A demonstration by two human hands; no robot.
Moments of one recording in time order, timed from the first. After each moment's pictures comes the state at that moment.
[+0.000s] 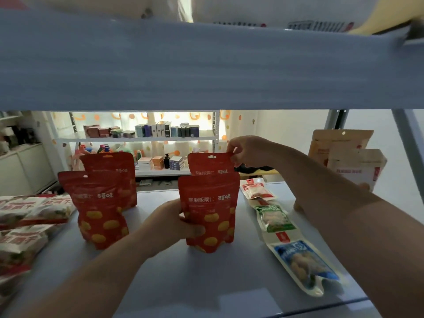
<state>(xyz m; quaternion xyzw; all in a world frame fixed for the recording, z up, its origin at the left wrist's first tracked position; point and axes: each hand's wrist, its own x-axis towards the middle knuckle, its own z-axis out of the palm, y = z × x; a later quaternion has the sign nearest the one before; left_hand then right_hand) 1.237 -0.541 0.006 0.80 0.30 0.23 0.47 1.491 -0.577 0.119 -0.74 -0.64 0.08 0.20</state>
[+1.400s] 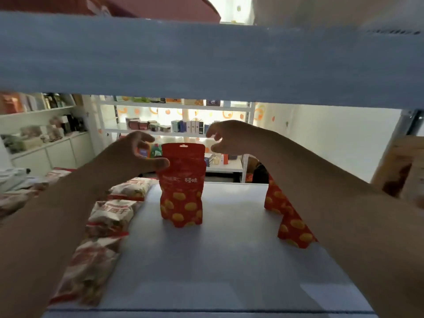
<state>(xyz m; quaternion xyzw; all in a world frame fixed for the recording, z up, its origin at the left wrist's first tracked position) 1.036 -0.452 0.104 0.81 0.43 0.33 0.24 1.303 -0.494 0.145 -0.67 -0.73 -0.05 0.14</state>
